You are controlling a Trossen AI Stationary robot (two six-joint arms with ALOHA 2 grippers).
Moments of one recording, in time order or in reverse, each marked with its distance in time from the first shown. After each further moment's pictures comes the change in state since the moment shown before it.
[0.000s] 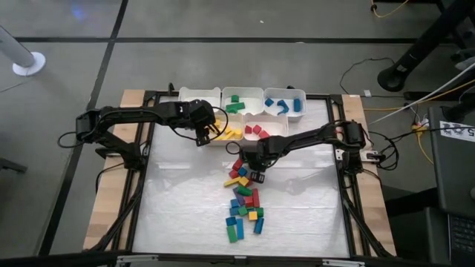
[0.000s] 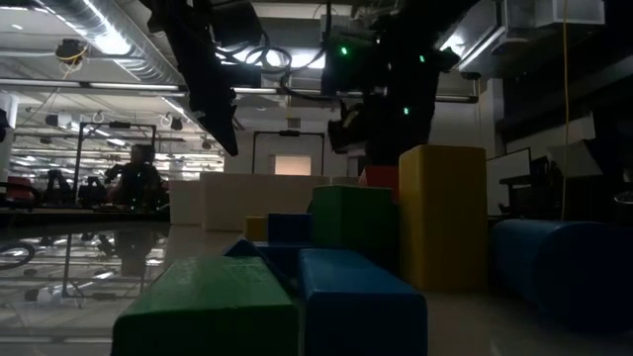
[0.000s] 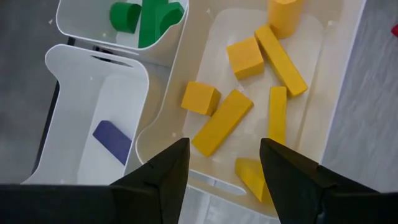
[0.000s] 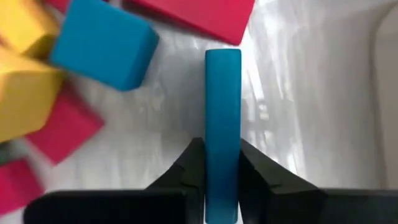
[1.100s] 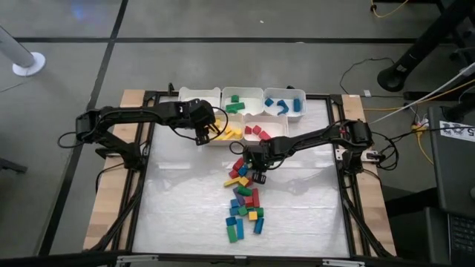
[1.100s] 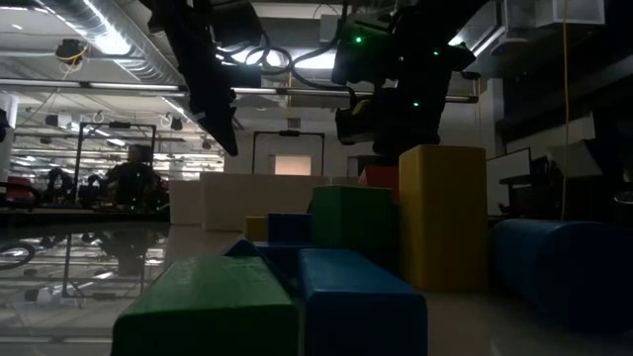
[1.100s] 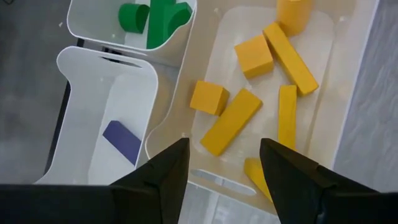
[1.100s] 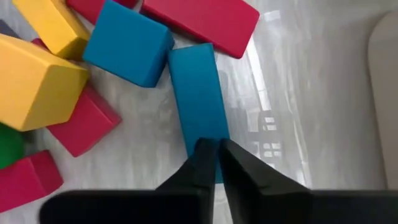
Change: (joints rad) left arm 0.002 0.000 0.000 0.004 -0.029 0.021; right arm 0.016 -0.050 -0.111 0.133 -0.019 0.001
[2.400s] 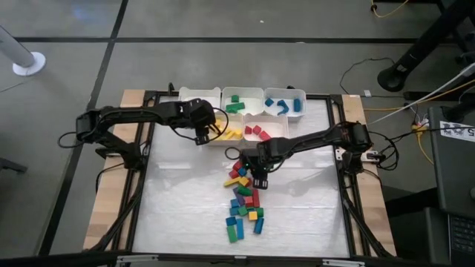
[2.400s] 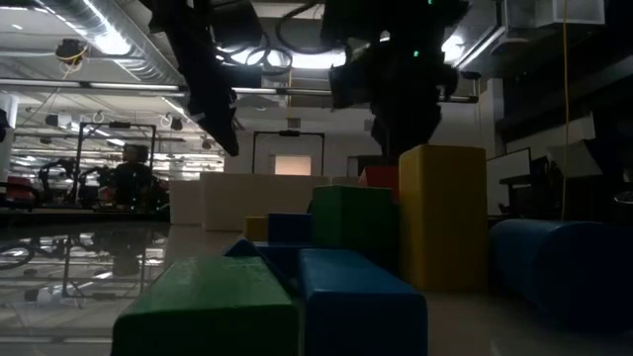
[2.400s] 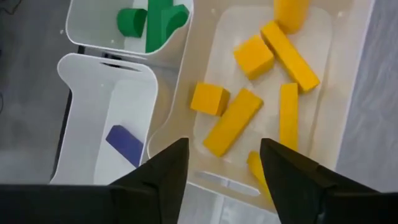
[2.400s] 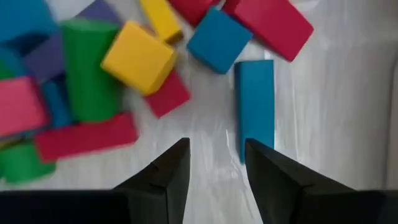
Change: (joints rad) left arm 0.001 0.002 0.000 0.005 0.000 0.045; right arm 0.047 0.002 0.191 -0.241 -0.058 -0.053
